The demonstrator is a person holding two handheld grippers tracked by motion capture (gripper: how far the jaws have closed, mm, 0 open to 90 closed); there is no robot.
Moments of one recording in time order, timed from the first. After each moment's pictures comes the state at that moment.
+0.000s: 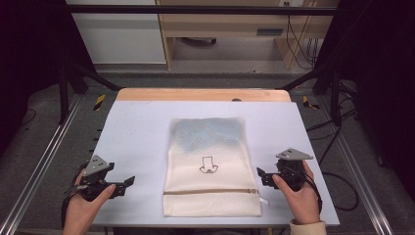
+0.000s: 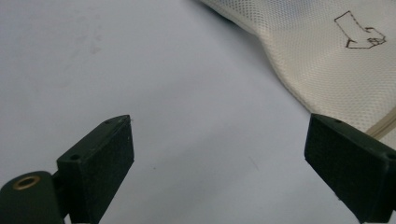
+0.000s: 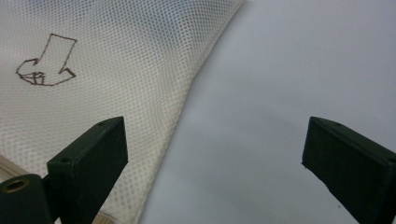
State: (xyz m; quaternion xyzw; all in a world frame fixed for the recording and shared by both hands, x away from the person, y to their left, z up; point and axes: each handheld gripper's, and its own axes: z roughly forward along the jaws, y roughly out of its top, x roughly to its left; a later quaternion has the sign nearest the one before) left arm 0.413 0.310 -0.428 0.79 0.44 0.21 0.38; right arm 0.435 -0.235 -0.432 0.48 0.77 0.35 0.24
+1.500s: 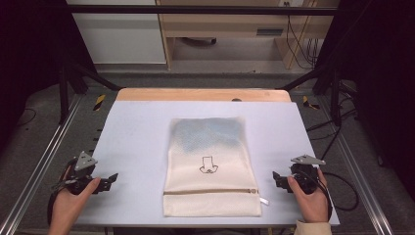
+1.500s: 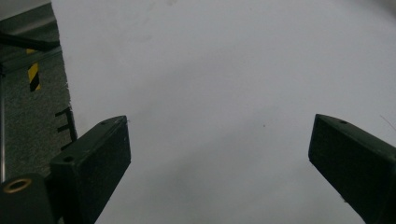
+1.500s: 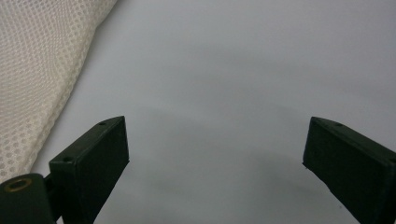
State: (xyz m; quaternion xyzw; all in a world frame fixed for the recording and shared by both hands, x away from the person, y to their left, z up) left arm 0.435 0.355 -0.451 0.80 0.46 0.24 0.30; right arm 0.436 -0.280 -0.467 0.55 0.74 0.30 0.24
